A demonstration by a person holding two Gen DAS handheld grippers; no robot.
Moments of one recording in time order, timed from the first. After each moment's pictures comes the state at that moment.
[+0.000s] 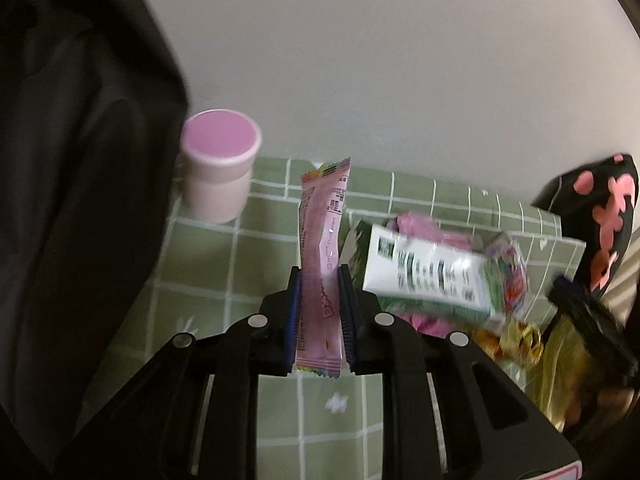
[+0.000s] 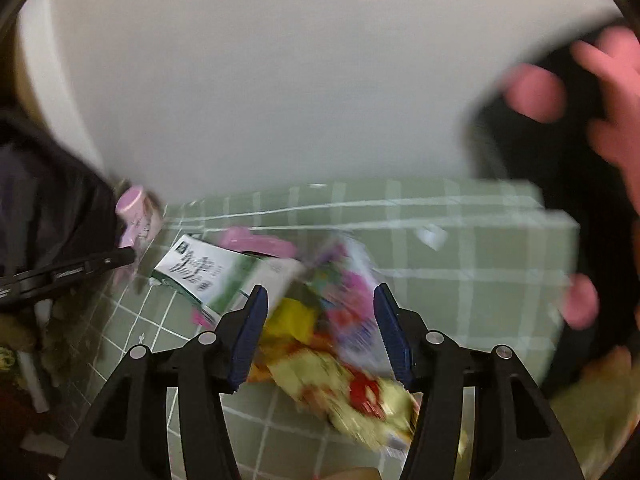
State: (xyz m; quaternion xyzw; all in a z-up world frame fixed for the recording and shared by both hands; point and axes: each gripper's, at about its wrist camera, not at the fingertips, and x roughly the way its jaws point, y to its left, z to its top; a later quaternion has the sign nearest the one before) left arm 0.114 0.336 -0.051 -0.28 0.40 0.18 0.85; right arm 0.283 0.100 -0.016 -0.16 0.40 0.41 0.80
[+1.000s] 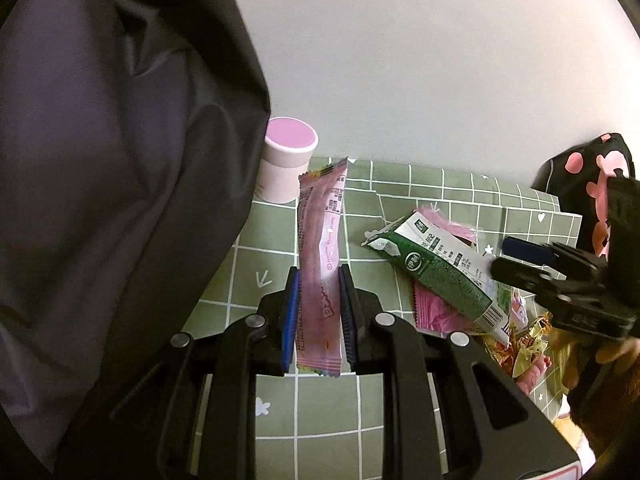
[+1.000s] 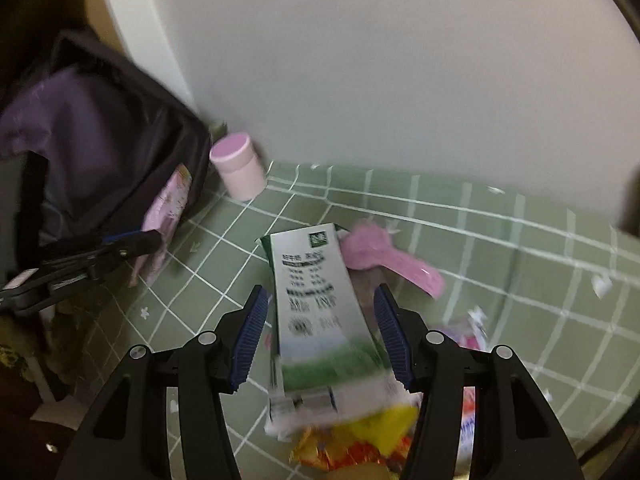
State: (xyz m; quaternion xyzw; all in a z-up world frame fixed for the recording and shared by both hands) left arm 0.052 0.330 -0.031 -0.25 0.38 0.21 0.86; right arm 0.228 0.176 -0.035 -0.22 0.42 0.52 0.71
